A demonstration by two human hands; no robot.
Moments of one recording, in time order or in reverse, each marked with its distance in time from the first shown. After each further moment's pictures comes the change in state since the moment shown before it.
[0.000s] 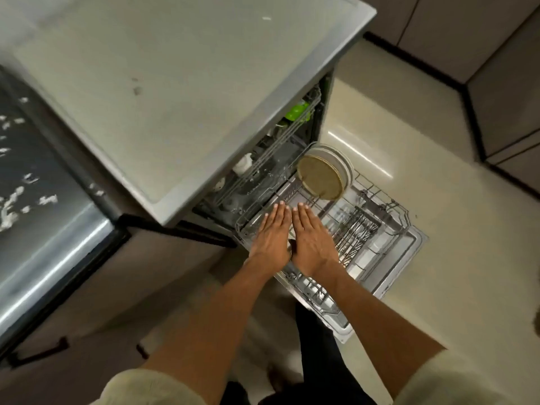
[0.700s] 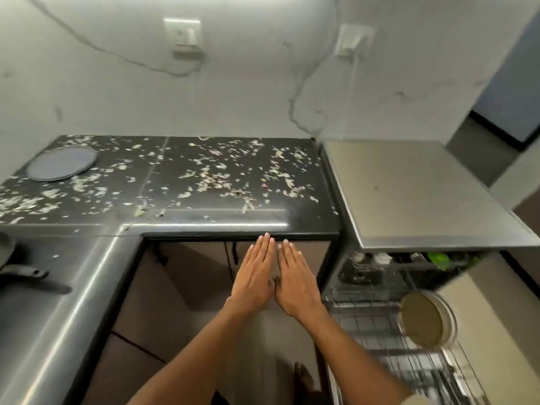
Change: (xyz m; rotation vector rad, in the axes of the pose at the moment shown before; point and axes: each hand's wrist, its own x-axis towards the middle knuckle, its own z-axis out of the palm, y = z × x) left_hand -0.429 -0.145 -0.053 -0.181 0.761 -0.525; right_hand -0.179 -0.365 -0.038 -0.205 0.251 -0.804
